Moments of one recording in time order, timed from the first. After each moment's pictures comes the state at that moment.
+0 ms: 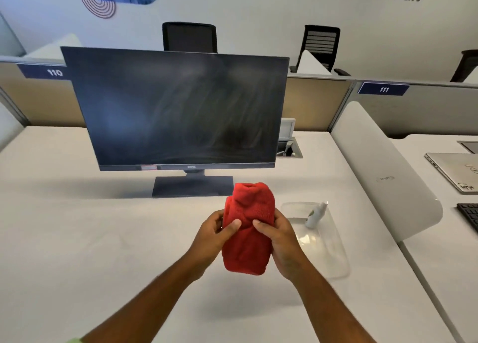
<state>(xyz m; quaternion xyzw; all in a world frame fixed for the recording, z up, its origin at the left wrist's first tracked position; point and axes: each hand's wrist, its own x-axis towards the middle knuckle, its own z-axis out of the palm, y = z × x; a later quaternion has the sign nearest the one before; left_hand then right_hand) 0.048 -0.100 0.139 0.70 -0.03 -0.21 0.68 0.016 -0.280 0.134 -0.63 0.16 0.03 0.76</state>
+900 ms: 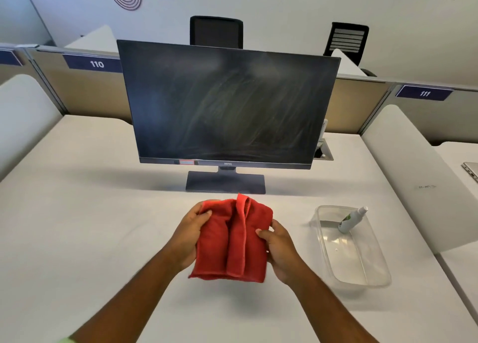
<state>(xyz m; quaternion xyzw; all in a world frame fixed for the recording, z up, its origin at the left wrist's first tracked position) 0.078 0.024 0.124 0.62 0.11 -0.20 0.75 0.035 -0.190 0.110 -0.62 0.28 0.13 0.73</state>
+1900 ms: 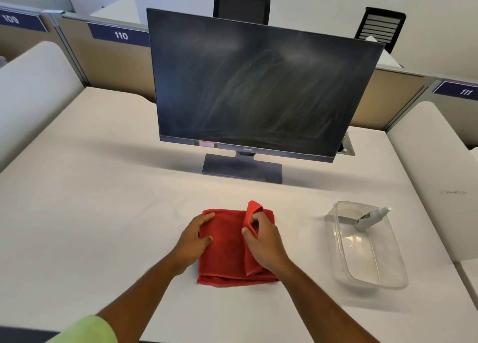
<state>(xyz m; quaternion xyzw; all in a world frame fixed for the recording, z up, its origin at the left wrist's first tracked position) 0.045 0.071 0.046 0.78 0.07 -0.20 0.59 0.037 -0.144 0.073 -0.91 0.07 0.09 0.41</state>
